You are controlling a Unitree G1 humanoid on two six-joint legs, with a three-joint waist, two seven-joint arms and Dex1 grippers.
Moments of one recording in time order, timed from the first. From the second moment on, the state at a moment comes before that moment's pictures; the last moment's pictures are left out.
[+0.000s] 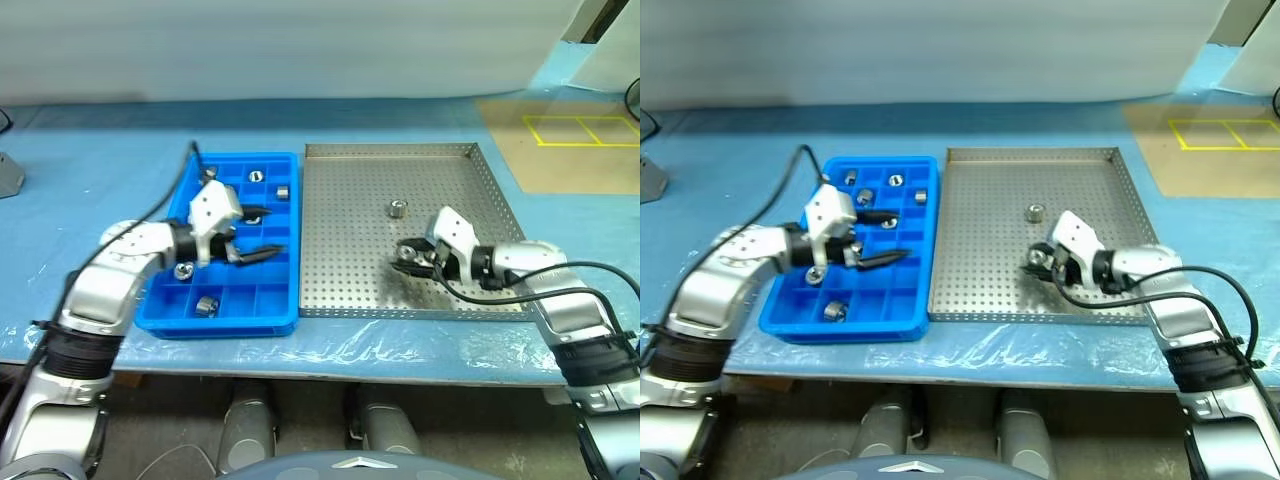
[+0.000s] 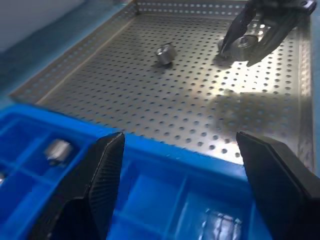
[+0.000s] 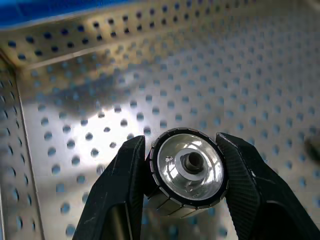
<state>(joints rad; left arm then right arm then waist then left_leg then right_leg) -0.40 0.71 0.02 -0.17 -0.37 0.39 -1.01 -0.41 -0.71 0.12 -0.07 0.21 0.41 1.04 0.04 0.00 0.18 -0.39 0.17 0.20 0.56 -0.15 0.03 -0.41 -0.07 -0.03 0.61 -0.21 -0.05</state>
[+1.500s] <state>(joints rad) -0.12 0.81 0.27 -0.33 -0.41 0.48 -0.85 -0.80 -0.07 0.36 0.41 0.08 0.28 1.00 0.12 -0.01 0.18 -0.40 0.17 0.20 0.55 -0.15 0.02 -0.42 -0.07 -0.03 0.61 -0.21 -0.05</state>
